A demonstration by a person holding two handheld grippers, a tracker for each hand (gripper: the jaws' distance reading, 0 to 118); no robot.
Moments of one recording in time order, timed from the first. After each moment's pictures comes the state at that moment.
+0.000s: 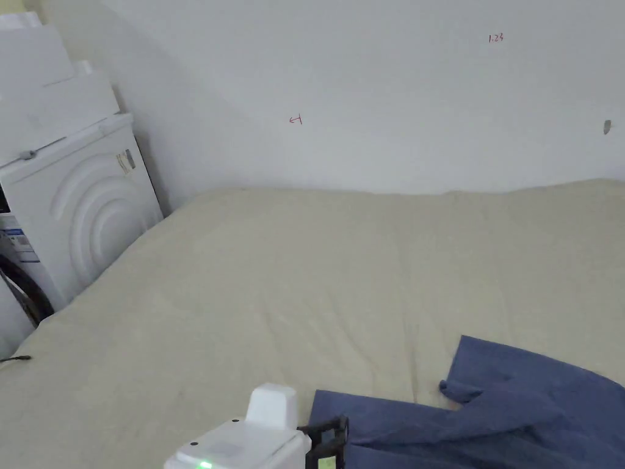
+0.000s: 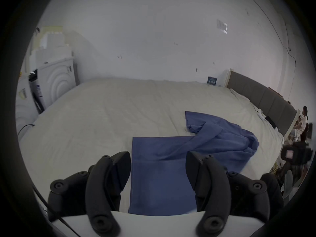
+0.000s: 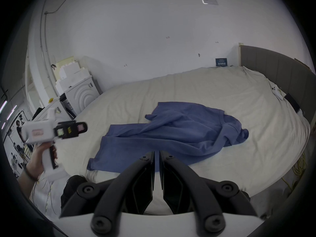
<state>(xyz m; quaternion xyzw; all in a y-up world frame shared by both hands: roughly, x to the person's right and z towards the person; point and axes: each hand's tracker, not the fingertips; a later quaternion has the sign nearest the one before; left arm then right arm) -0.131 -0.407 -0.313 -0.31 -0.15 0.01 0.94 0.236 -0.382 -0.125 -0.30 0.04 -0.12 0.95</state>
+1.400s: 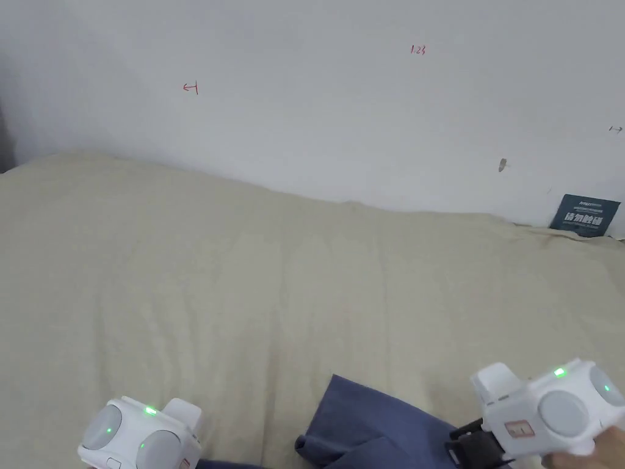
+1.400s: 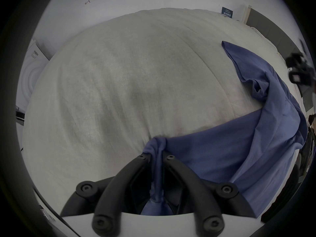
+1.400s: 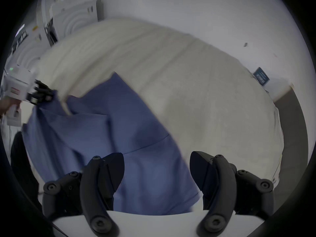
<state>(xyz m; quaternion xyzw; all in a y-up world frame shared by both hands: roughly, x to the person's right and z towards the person) -0.069 -0.515 -0.490 -0.54 -0.13 -0.12 0.82 0.345 -0.445 -0.528 -0.54 0.14 0.21 0.81</state>
